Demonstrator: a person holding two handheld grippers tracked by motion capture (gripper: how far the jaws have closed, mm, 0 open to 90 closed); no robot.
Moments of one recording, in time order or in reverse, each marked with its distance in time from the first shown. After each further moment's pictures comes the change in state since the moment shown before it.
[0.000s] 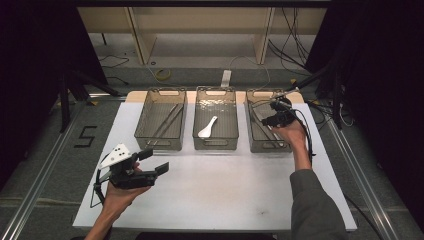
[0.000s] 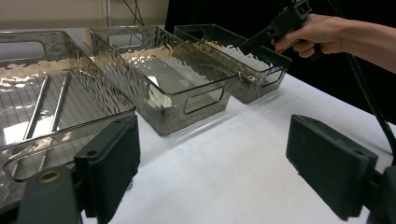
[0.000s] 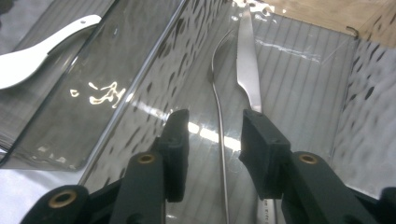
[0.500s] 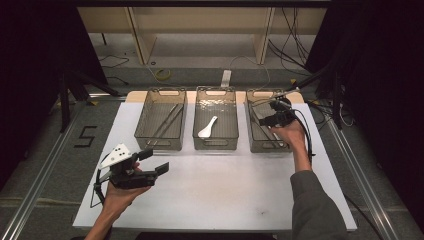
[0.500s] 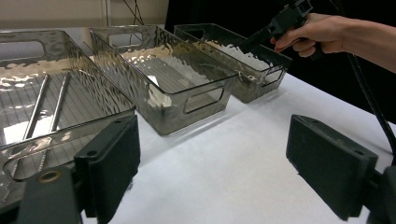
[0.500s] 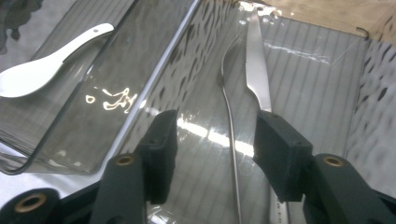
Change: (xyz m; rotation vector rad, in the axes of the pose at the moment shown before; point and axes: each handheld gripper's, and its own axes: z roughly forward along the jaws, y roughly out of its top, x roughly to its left) left arm 0.000 0.000 0.000 0.001 -0.001 0.000; right arm 0.003 0.000 -0.002 -0.016 0.025 0.012
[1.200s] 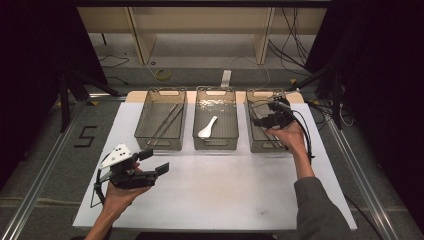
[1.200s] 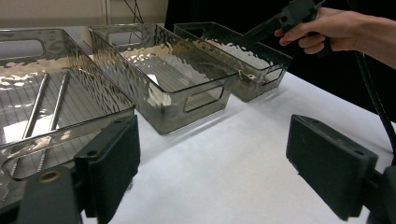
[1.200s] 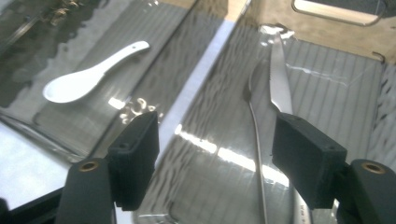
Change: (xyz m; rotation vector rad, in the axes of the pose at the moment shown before) left arm 0.000 0.000 0.001 0.004 0.001 0.001; right arm 0.019 -0.004 -0.018 -0.084 0.052 -0.030
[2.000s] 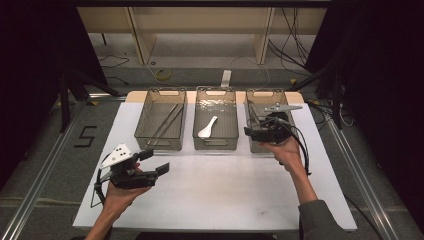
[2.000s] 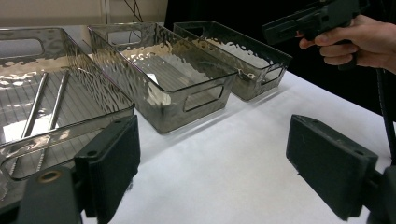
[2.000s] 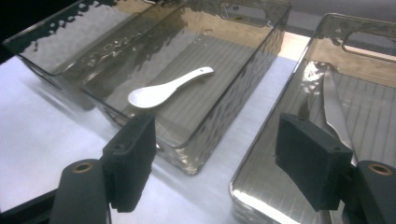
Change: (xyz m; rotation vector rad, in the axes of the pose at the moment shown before) left arm 0.000 0.000 0.001 0.006 -0.002 0.000; right arm 0.045 -0.035 -0.031 -0.195 0.107 -0.080
